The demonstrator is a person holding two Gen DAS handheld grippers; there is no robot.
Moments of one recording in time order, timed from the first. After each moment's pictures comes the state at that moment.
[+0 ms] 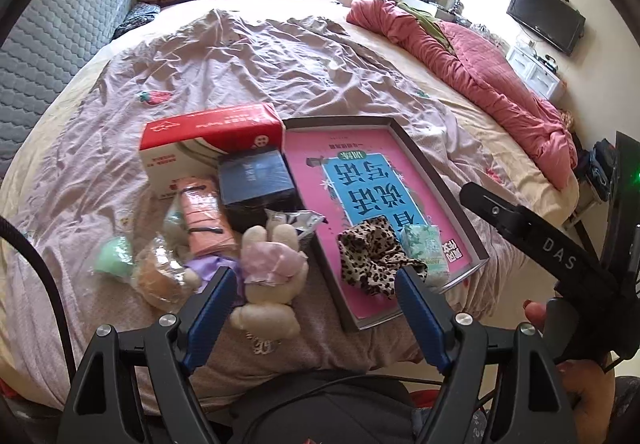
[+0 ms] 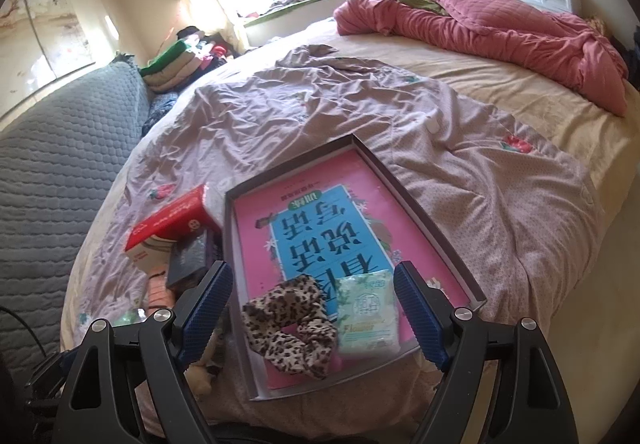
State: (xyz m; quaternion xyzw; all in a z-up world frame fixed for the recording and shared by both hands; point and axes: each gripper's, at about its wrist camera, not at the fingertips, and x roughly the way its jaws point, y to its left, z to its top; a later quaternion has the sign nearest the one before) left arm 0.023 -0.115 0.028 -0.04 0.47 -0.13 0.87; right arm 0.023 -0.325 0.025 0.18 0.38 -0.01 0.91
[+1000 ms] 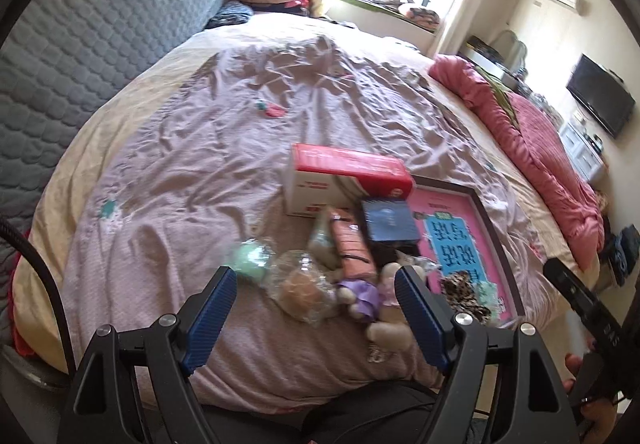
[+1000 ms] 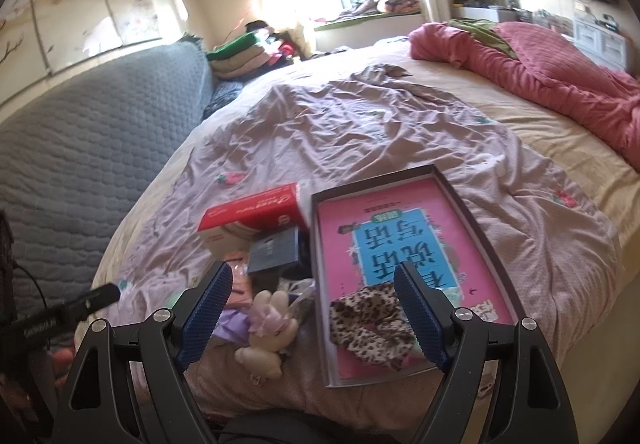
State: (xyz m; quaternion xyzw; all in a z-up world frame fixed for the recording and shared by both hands) left arm 0.012 0.032 0.055 -0.13 0.43 -0.02 0.89; right arm 0.007 -0.253 0.068 0.11 0.36 0.09 0.92
